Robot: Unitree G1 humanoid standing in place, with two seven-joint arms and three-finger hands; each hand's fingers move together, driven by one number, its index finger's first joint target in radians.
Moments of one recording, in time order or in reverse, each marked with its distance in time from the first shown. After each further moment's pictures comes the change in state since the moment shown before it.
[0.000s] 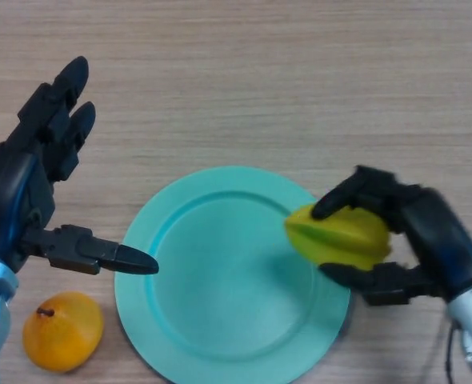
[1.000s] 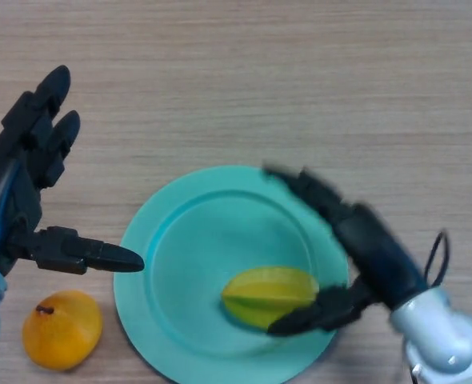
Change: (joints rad) left arm 0.000 0.008 0.036 0.051 -0.028 -0.004 0.000; right arm -0.055 0.007 0.117 0.076 -0.029 -0.117 -0.084
